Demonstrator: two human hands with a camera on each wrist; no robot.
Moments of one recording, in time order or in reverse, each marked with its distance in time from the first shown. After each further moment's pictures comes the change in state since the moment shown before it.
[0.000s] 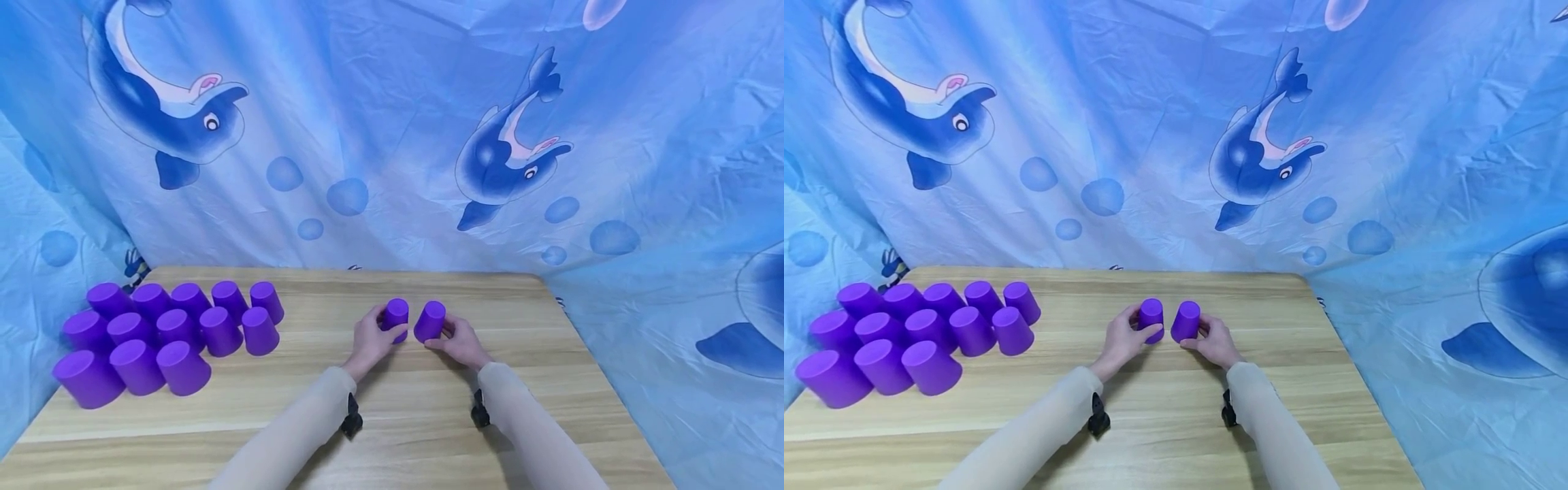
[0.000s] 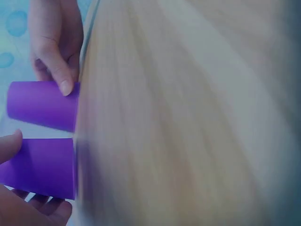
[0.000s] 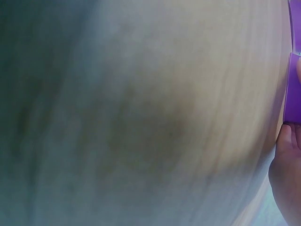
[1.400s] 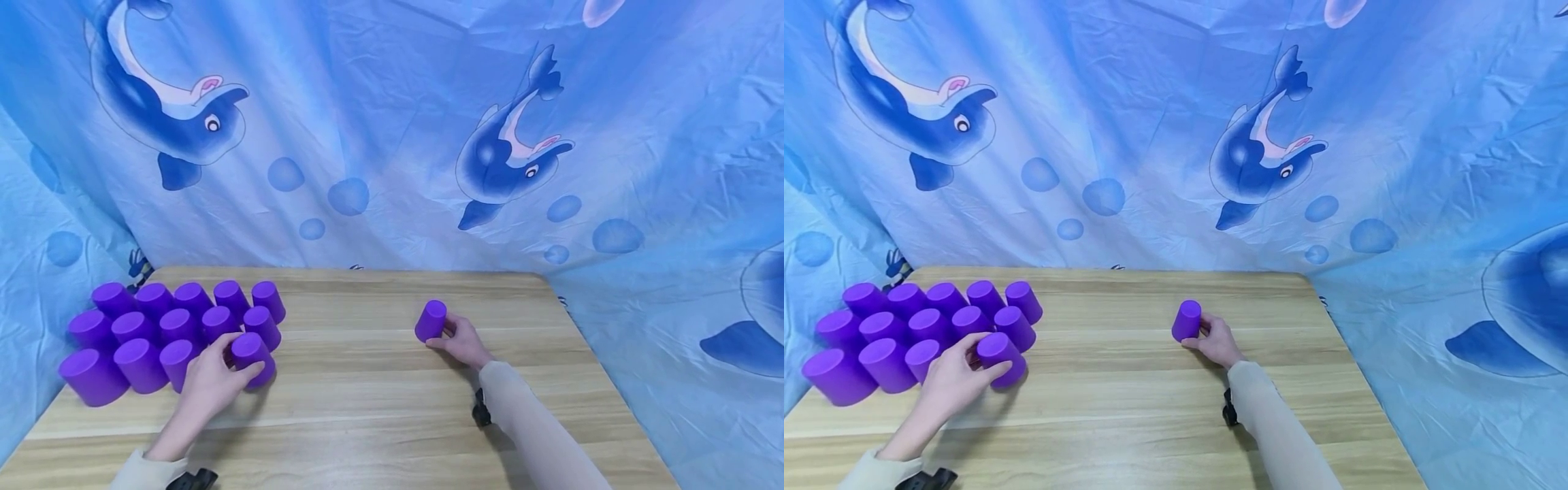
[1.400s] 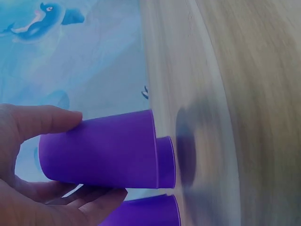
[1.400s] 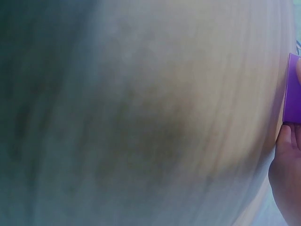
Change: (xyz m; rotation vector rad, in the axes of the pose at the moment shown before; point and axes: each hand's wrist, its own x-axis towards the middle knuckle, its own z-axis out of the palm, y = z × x) left_hand -0.084 -0.009 -0.235 0.494 0.061 -0.062; right_hand -0.006 -0.010 -0.001 -0.017 0.014 0.017
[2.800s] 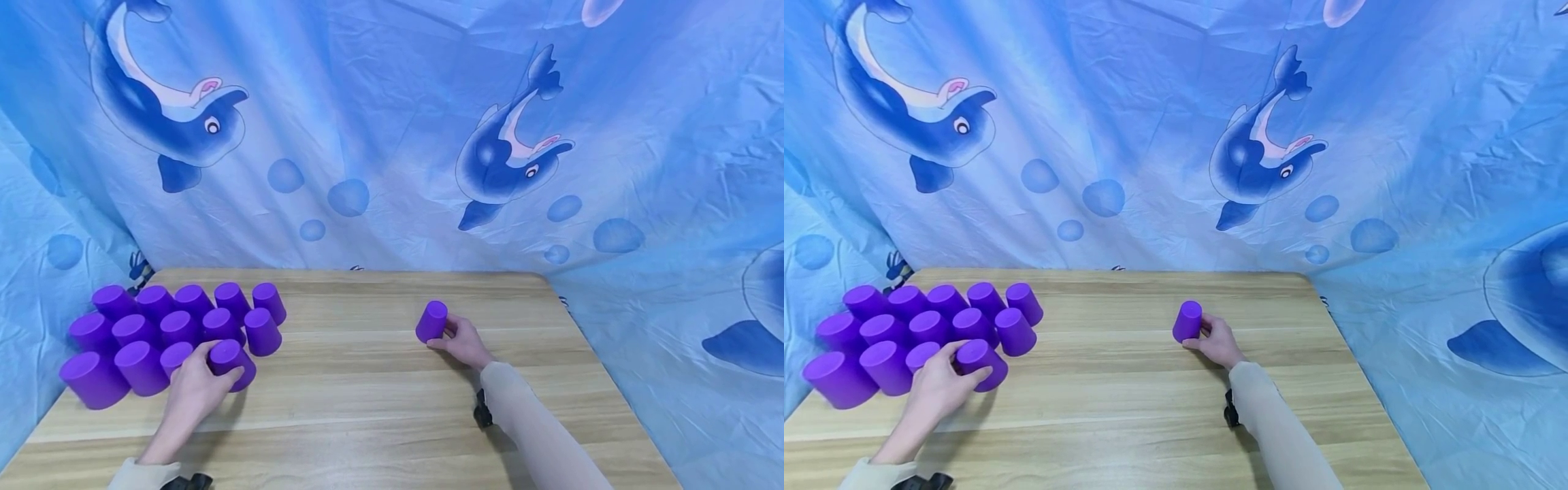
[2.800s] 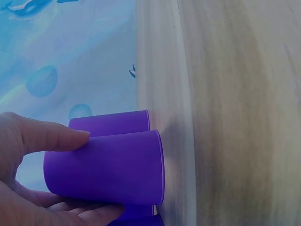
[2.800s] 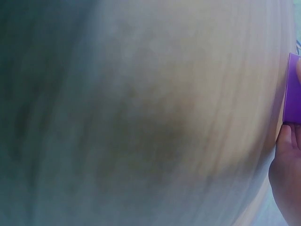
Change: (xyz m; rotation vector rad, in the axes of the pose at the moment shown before) left_hand 0.002 -0.028 -0.004 0.026 -0.020 -0.149; right_hand 0.005 0.009 -0.002 0.039 -0.041 -0.004
